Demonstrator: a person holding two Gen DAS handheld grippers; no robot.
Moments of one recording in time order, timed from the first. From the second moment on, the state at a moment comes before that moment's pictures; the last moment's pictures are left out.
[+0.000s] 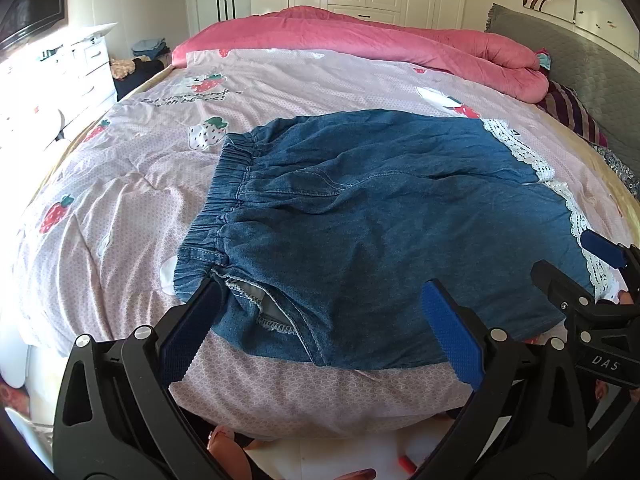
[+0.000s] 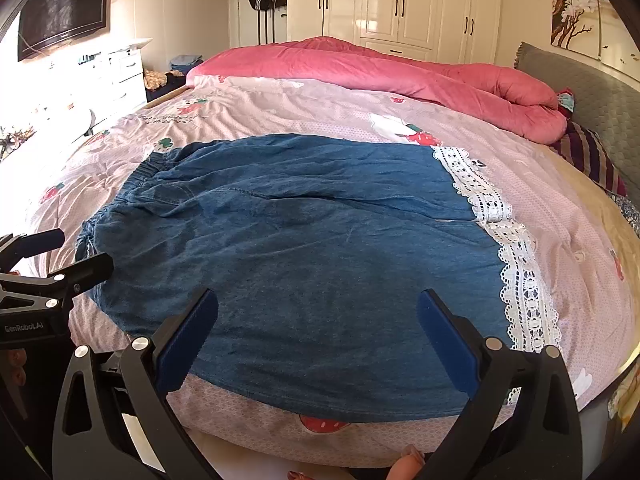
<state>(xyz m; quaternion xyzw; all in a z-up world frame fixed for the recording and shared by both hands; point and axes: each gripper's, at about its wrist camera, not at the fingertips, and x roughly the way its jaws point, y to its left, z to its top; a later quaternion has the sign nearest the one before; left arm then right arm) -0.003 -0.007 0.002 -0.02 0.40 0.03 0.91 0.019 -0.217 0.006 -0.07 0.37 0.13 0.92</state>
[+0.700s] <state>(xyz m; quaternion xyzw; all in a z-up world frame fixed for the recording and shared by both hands) 0.018 0.004 -0.002 -0.03 0.41 0.02 0.91 0.053 -0.213 -0.004 -0.07 0.39 0.14 0.91</state>
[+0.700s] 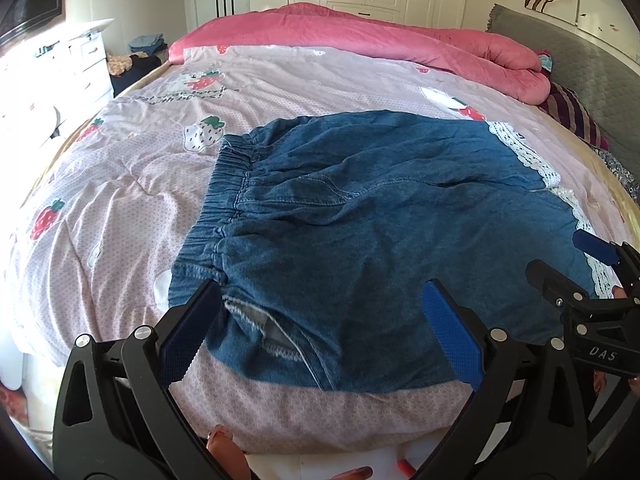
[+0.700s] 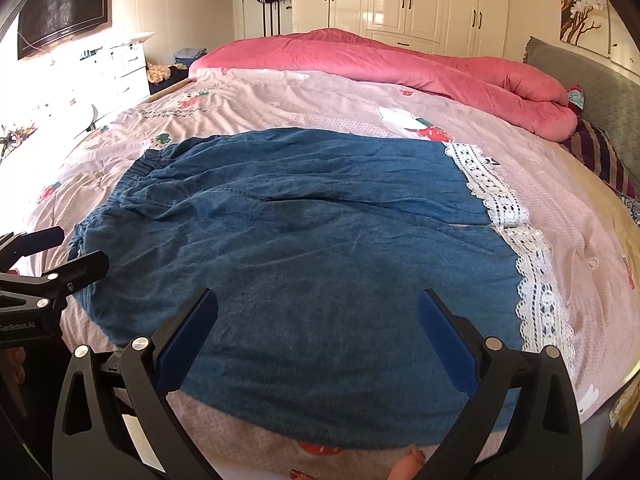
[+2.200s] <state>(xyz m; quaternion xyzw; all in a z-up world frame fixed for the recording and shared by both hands) 0.207 0.118 -0.010 -0.01 0.40 -0.08 0.91 0.312 -0.060 -0.028 -0.30 0.42 0.36 0.78</state>
